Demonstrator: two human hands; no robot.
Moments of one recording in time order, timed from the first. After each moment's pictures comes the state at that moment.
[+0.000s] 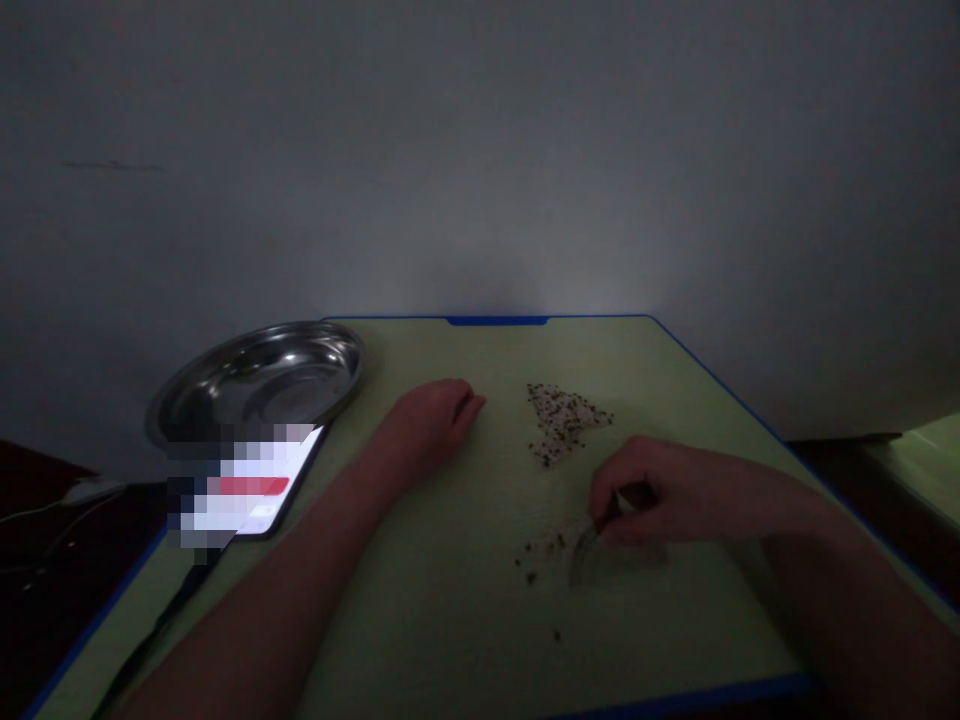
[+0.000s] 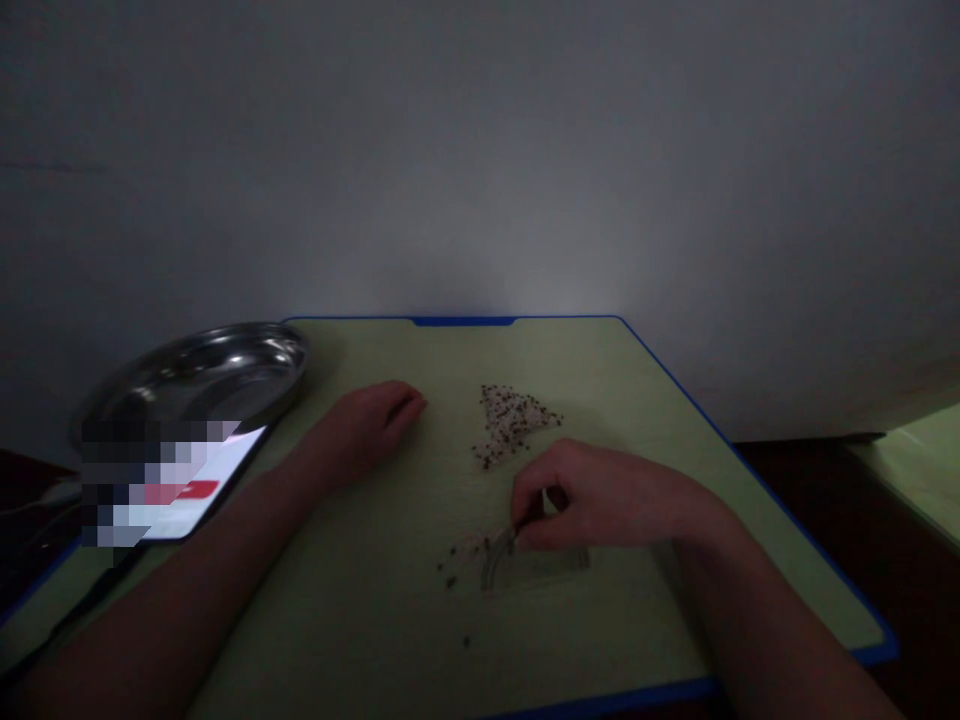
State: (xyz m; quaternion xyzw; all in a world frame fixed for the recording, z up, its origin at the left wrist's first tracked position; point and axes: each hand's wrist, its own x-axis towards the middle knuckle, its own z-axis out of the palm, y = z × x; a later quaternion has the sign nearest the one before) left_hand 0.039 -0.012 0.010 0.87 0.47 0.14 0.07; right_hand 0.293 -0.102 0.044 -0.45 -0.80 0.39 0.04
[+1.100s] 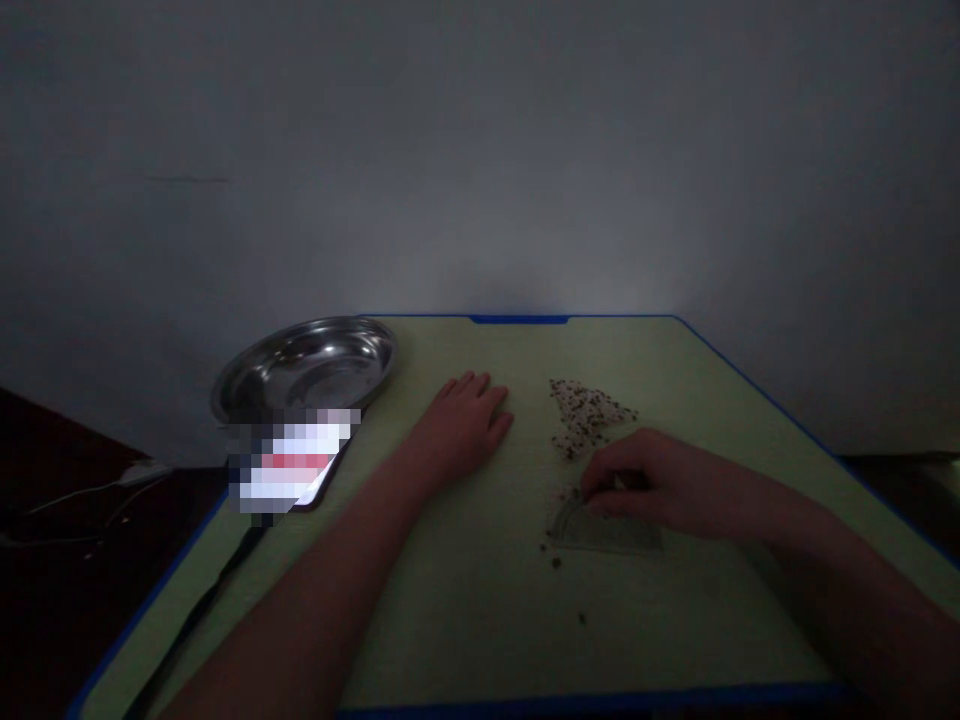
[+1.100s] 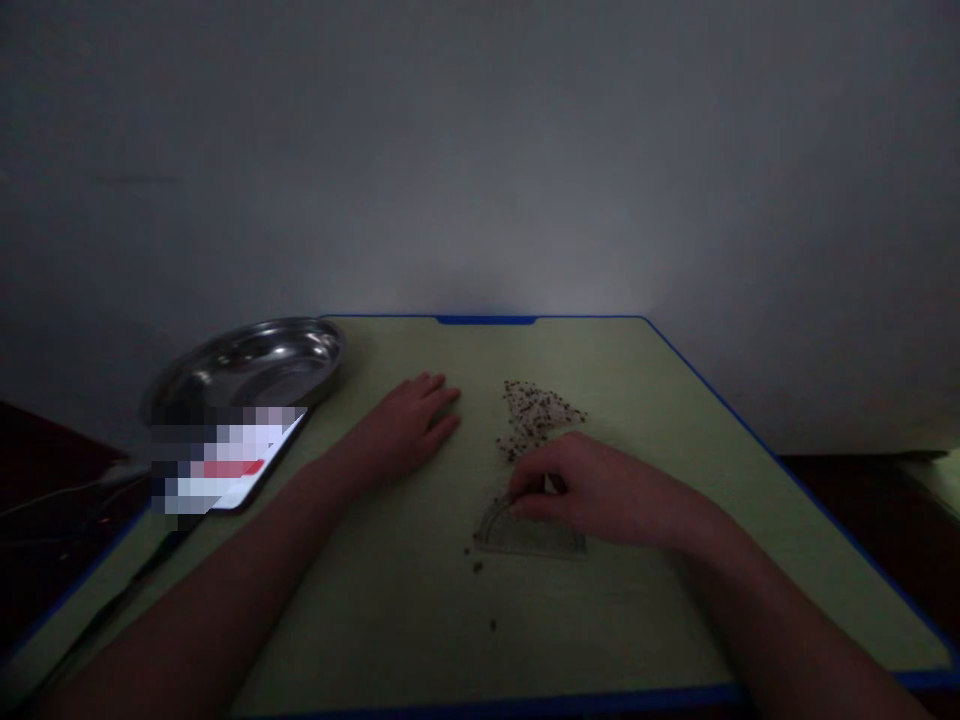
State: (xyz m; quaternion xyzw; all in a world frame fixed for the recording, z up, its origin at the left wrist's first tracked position) left_hand 0.039 -0.020 -0.010 0.90 0.43 0.10 0.01; right_hand 0.272 -0.100 0.029 -0.48 -0.80 0.35 0.07
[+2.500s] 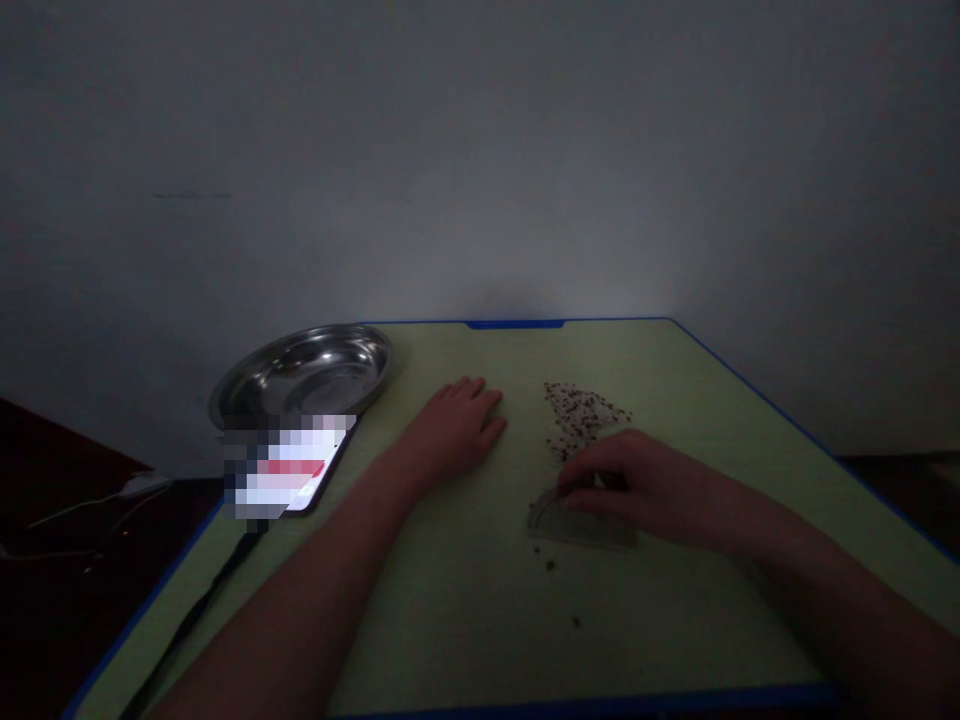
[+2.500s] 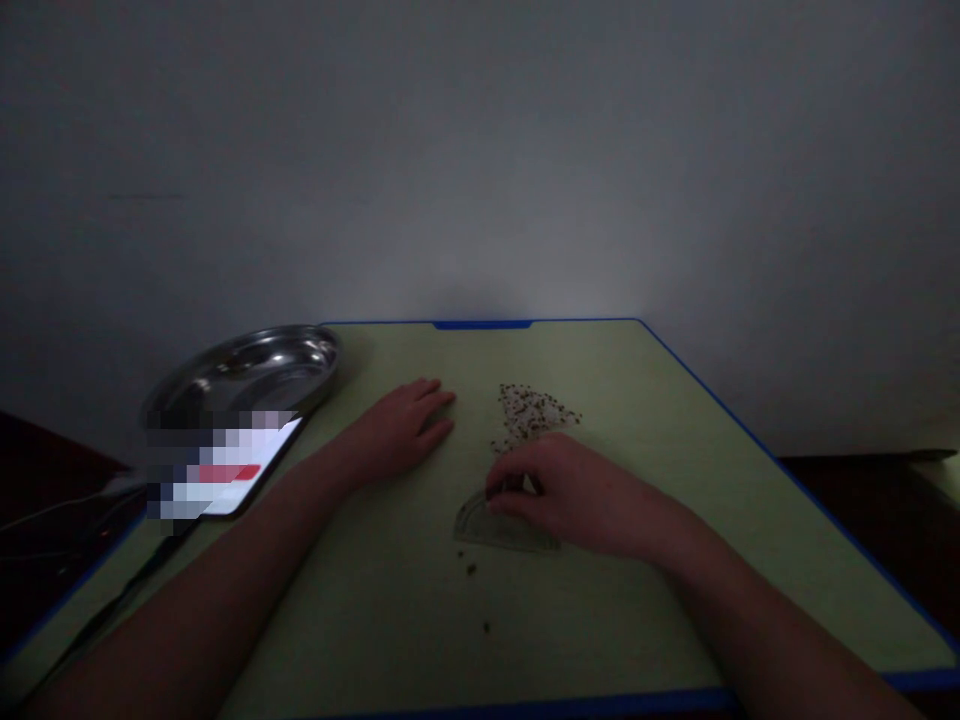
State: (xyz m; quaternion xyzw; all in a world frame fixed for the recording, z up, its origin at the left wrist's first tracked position) left_hand 0.037 -0.015 -0.009 0.90 0.42 0.09 0.02; right_hand 0.261 -0.102 0.026 -0.46 -0.82 0.31 0.12
